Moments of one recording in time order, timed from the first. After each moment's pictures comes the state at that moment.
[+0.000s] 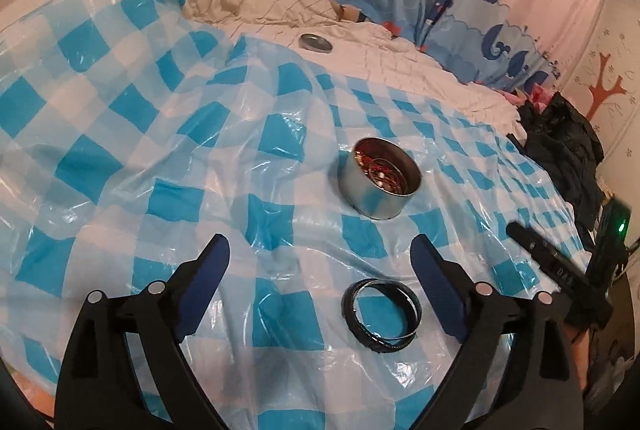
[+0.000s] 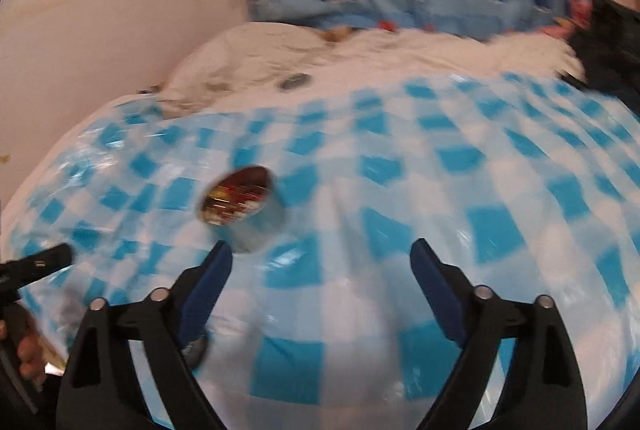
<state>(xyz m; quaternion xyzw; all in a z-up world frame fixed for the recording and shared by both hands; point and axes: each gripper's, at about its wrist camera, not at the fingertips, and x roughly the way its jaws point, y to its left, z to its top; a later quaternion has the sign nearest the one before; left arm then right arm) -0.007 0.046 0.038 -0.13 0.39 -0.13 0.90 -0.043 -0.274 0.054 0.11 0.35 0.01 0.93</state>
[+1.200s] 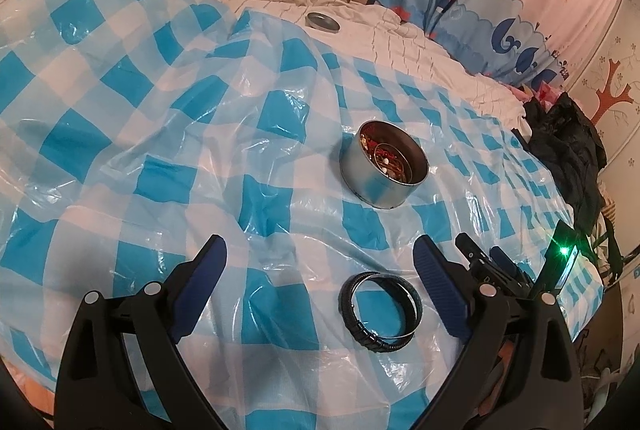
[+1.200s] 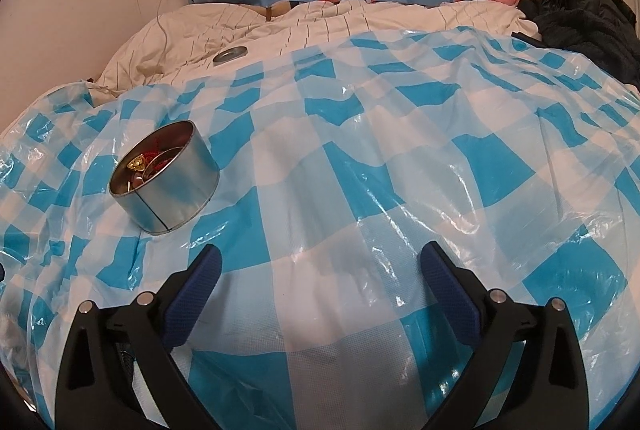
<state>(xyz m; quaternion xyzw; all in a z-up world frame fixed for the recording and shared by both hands) 0.007 0.037 0.025 -0.14 0.43 -0.13 0.88 -0.020 -0.258 -0.010 0.10 0.37 -0.08 0.92</state>
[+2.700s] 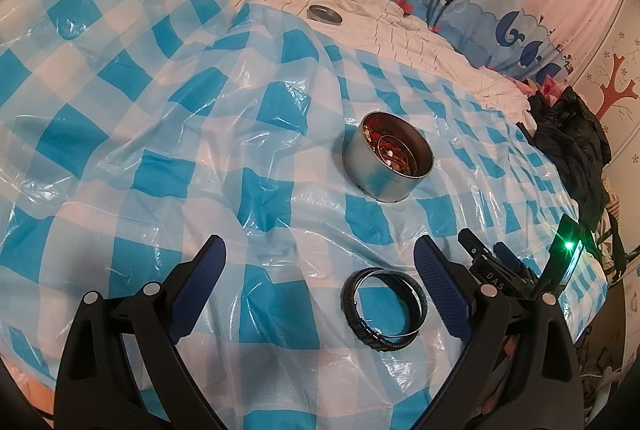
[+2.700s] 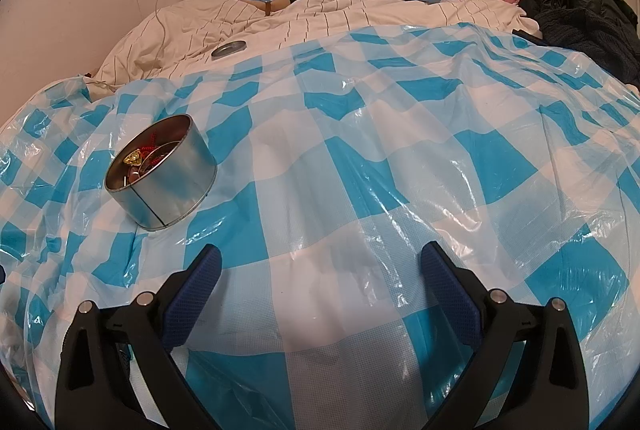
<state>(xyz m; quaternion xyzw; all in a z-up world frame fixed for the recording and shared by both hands) 0.010 0.034 0.022 -0.14 0.43 -0.13 0.88 -0.019 -0.258 -0.015 0.10 0.37 -0.08 0.92</state>
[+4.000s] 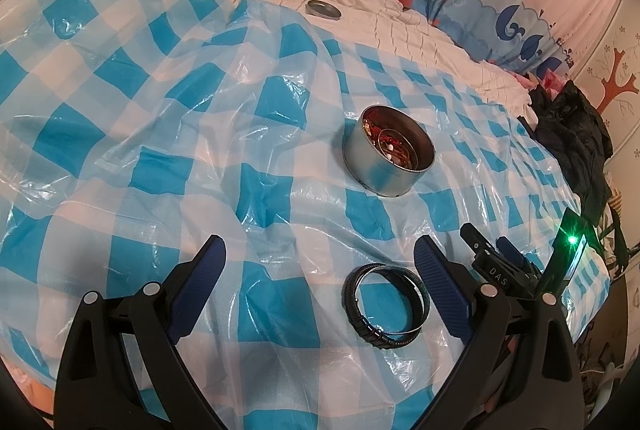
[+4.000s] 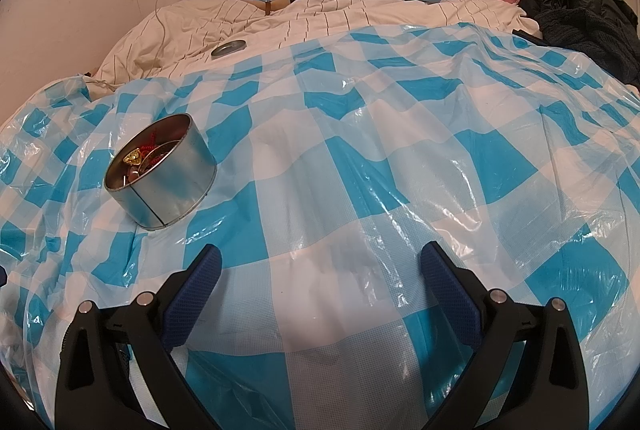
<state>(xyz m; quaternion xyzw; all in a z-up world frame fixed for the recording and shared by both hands) 0.006 0.035 0.015 -0.13 0.44 -0.13 0.88 -0.018 -0.257 -0.016 0.10 0.38 -0.08 0.92</state>
